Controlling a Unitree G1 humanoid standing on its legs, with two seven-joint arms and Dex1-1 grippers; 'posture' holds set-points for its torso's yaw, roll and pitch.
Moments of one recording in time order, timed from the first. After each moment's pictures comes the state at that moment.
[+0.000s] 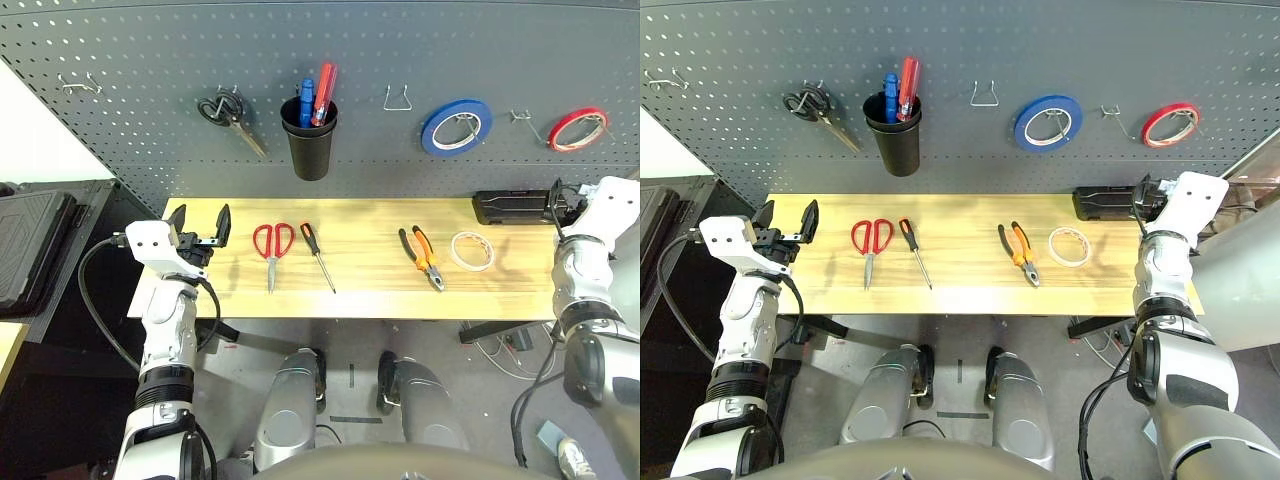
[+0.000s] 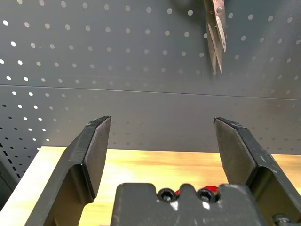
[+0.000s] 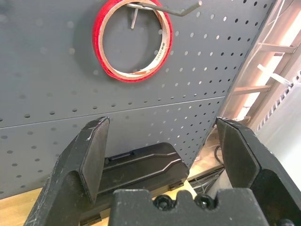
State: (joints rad) left arm -0.19 0.27 0.29 0.41 -0.28 -0.32 -0.36; right arm -0.62 -0.47 -0.37 1.22 0.14 -0.60 -0.05
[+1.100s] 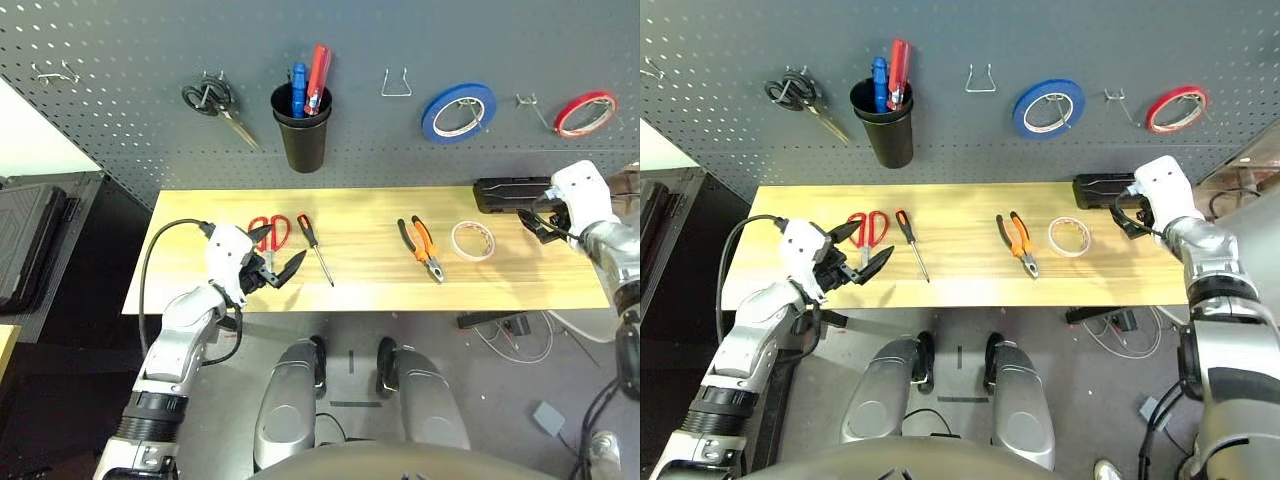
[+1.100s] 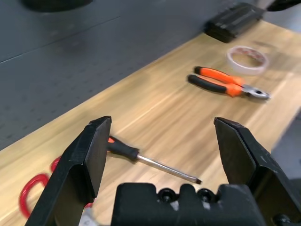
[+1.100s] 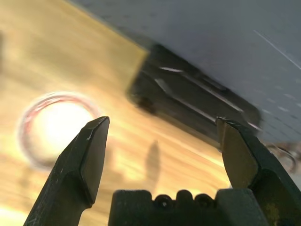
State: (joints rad) left arm -0.04 0.44 -0.09 -0.11 -0.20 0.07 -0.65; right arm -0.76 -0.71 0.01 1.23 -0.13 -0.17 0.66
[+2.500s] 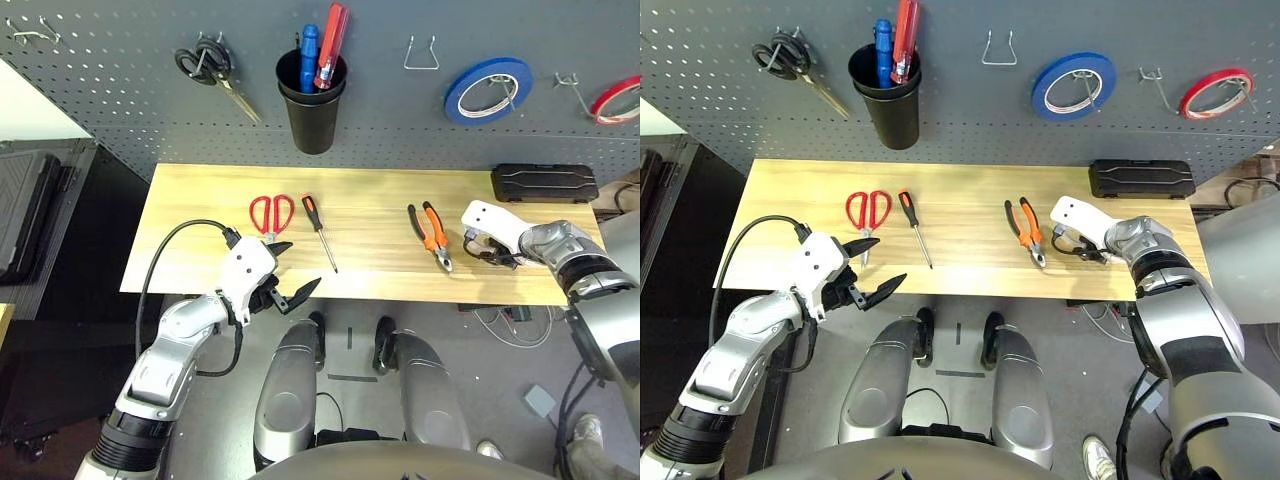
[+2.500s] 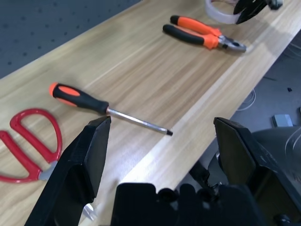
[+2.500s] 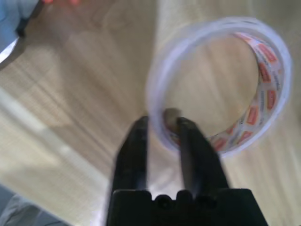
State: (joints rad) left arm 0.02 0.49 -0.12 -0.30 -0.16 0.25 -0.66; right arm -0.83 -0.57 0.27 1.34 -0.43 -0.07 0.61
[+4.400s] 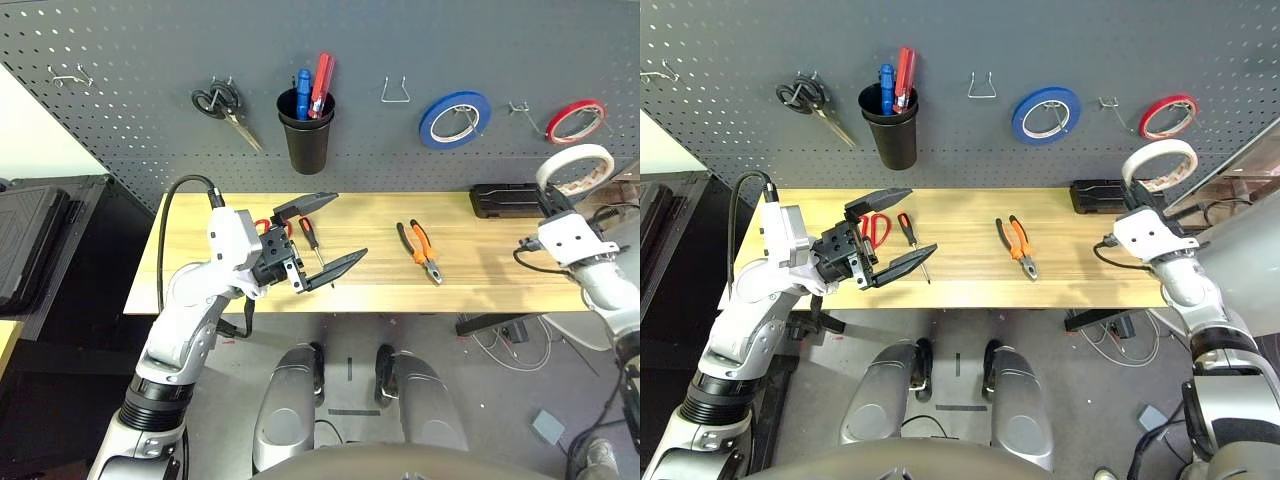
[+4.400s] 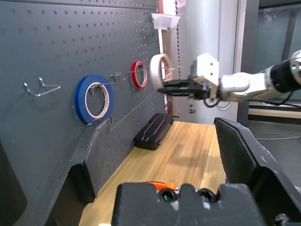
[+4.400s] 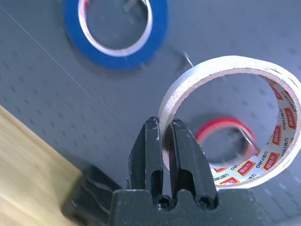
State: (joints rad) left arm -0.15 0.42 -0.10 -0.33 -0.42 -0.01 -0.88; right arm -0.52 -0.64 0.01 1.09 -0.26 -0.96 -0.03
